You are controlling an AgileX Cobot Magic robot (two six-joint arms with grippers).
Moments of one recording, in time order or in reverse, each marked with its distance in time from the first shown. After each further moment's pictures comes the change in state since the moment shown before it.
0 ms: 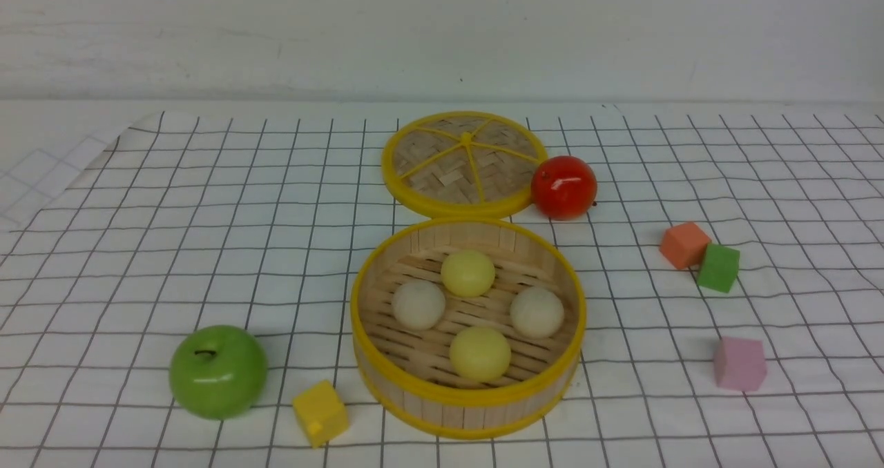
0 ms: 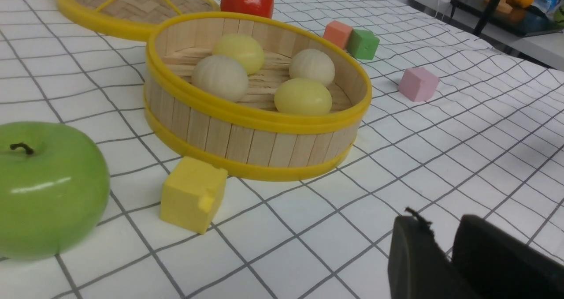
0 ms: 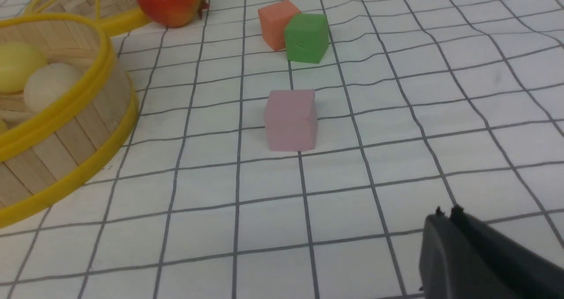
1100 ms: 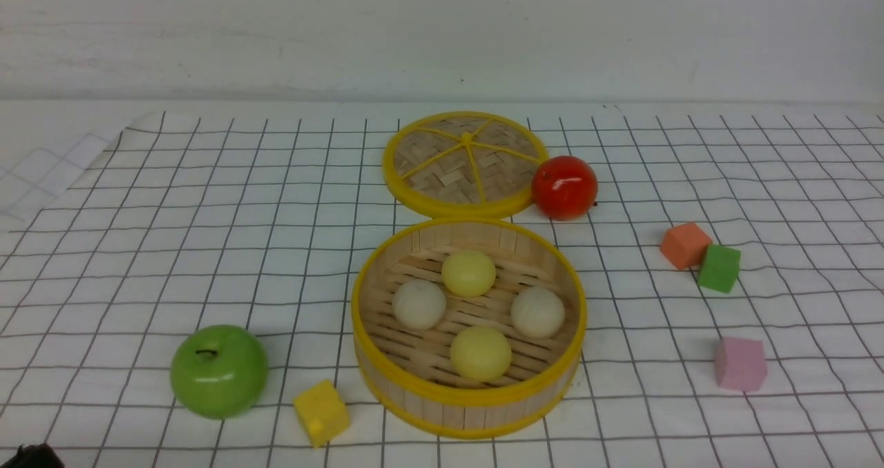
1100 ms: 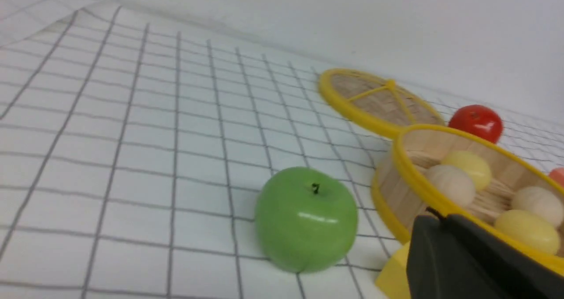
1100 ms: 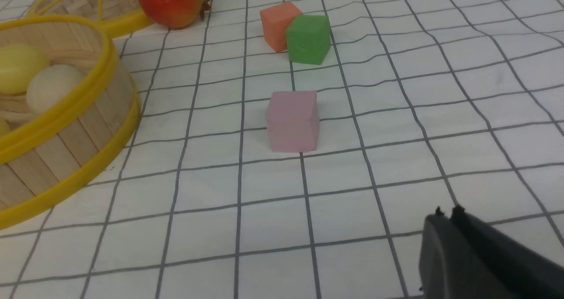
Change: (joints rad) right arm 0.000 0.000 0.001 0.001 -0.003 0.000; left arm 0.585 -0.166 0.000 0.136 0.116 -0.243
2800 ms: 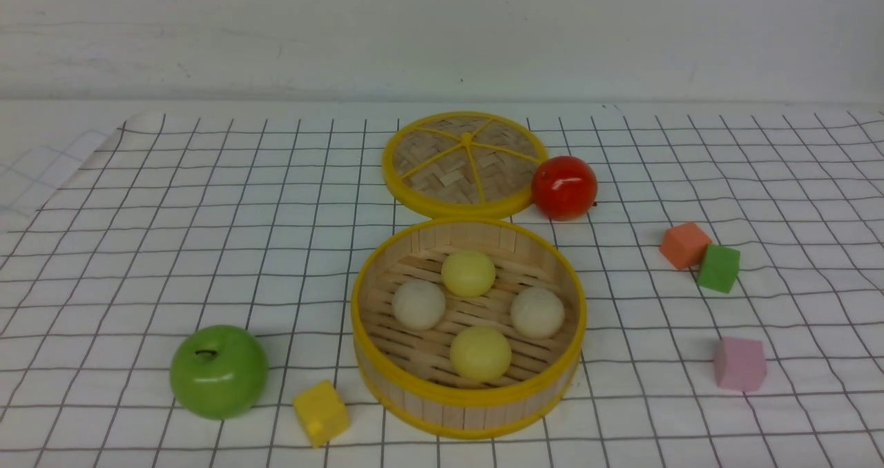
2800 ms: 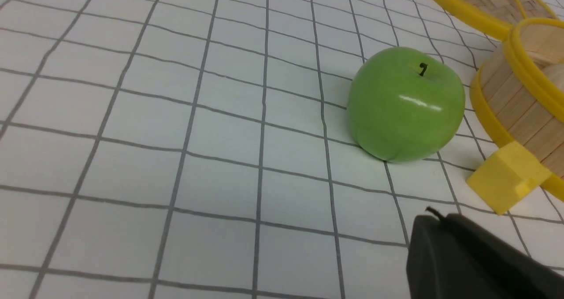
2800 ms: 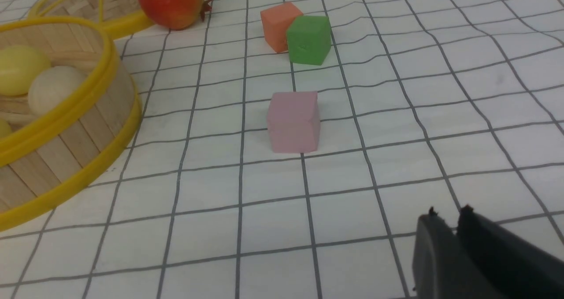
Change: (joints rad) right arm 0.000 0.000 0.000 0.003 -0.001 0.000; left arm 0.048 -0.008 0.000 0.254 0.225 -0.224
